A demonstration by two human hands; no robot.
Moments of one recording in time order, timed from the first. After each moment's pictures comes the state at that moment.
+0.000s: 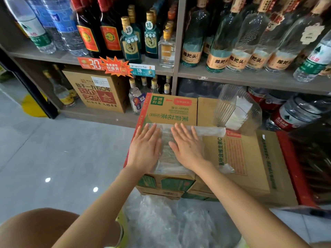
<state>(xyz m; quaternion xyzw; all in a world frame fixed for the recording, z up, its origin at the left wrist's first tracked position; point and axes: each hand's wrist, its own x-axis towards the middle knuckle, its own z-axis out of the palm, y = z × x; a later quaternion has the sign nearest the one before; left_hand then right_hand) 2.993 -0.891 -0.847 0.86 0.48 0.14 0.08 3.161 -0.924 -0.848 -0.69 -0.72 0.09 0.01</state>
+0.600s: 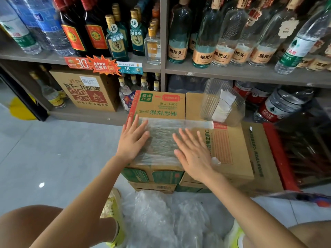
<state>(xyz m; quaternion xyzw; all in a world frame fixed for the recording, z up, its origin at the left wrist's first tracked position) 2.983 -0.875 -0.852 0.81 0.50 0.16 0.26 3.188 -0.991 -0.843 -0.69 -0.72 0.08 0.06</state>
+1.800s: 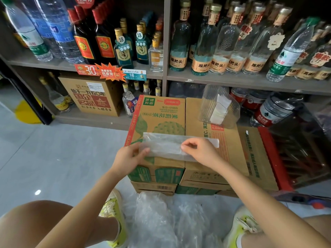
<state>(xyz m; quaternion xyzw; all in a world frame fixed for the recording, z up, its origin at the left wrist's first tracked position) 2.951 -0.929 -0.833 0.75 0.51 0.21 0.36 3.199 -0.994 -0.799 -0.68 -0.62 0.32 0.25</state>
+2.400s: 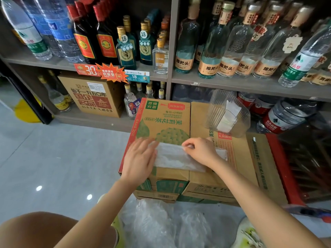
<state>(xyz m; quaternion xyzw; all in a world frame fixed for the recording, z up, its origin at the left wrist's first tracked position) 2.984 -0.913 -0.851 0.87 0.40 0.28 0.05 3.209 -0.938 -0.824 -0.74 -0.63 0.20 0.14</state>
